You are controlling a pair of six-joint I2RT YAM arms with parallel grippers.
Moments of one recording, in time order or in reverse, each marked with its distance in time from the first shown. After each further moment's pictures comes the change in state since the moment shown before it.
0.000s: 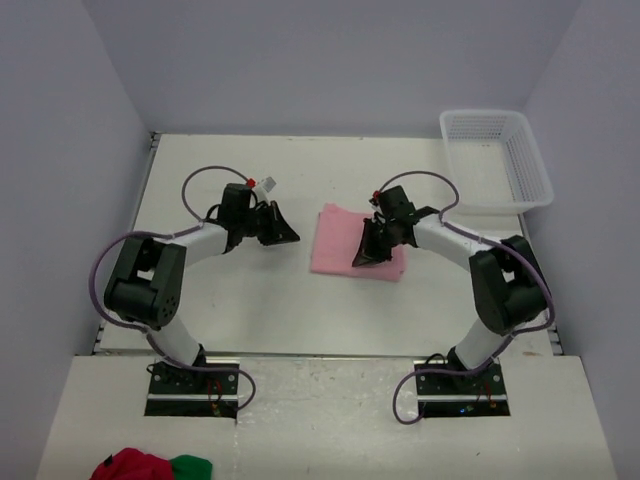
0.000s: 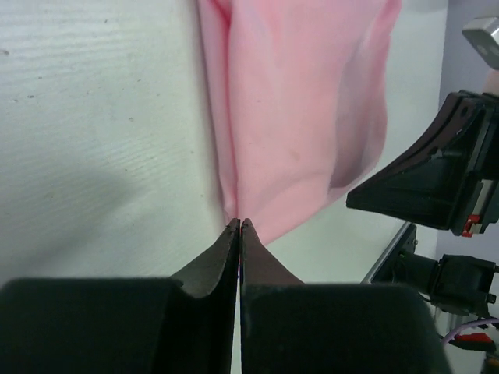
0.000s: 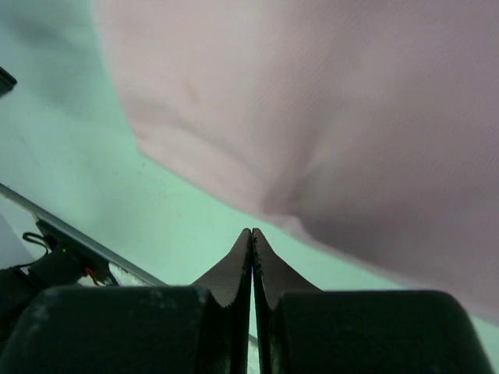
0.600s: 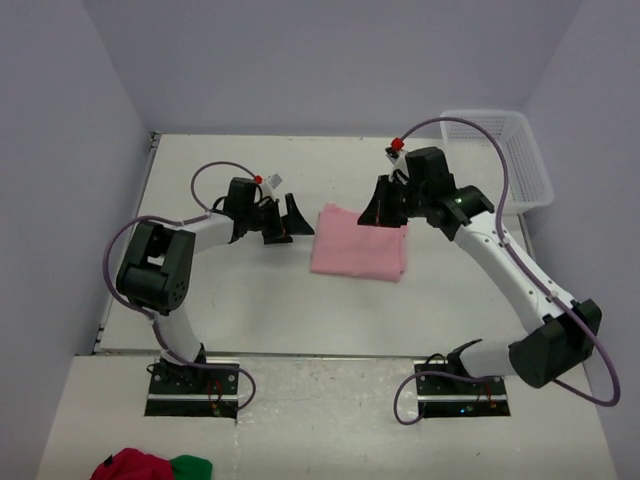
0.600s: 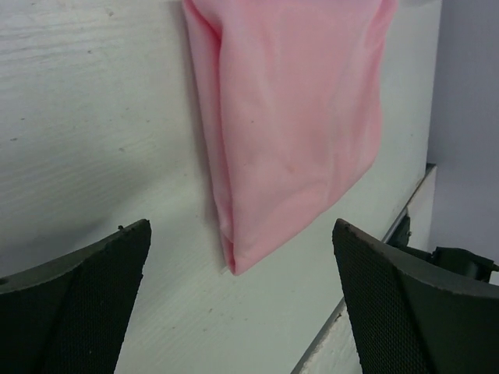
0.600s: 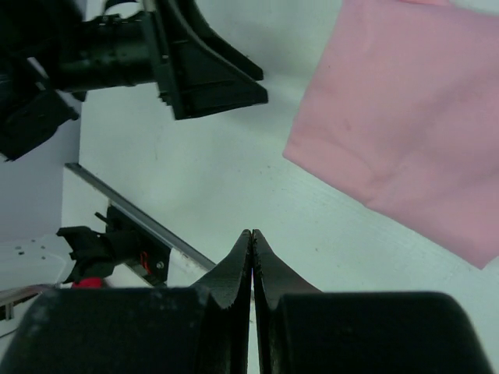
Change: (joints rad) left arm 0.003 0.037 0.100 -0.055 0.051 0.018; right arm 0.032 -0.331 0.303 -0.274 0.053 -0.098
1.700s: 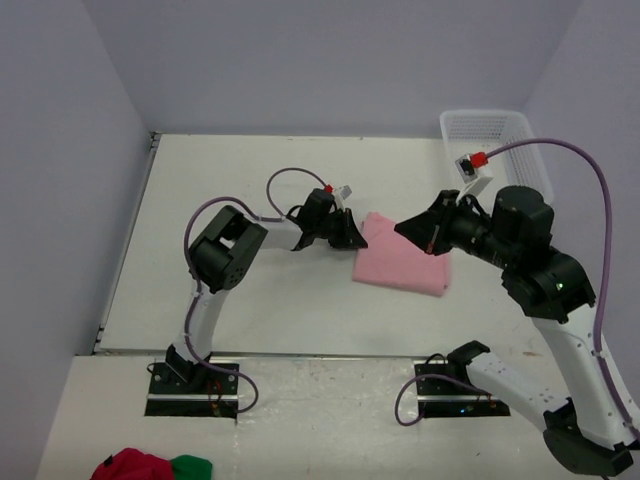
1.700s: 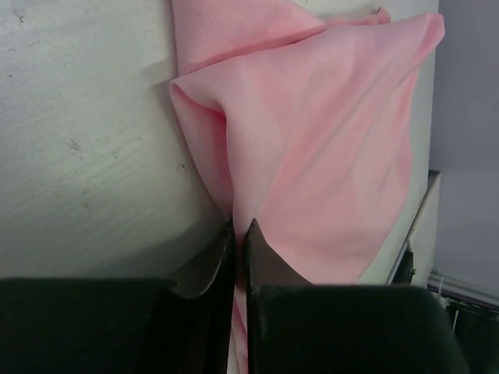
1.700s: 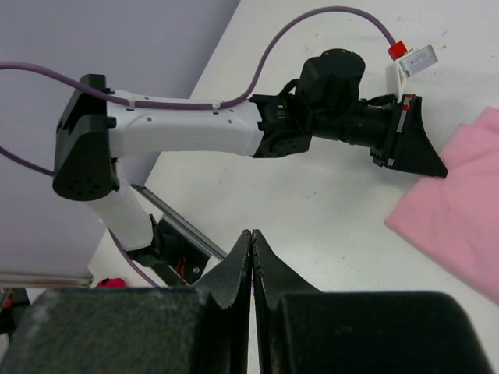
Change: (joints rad) left arm -0.356 0.417 0.325 0.204 -0.196 -0.174; right arm 0.000 -0.506 0.014 -0.091 0.023 -0.004
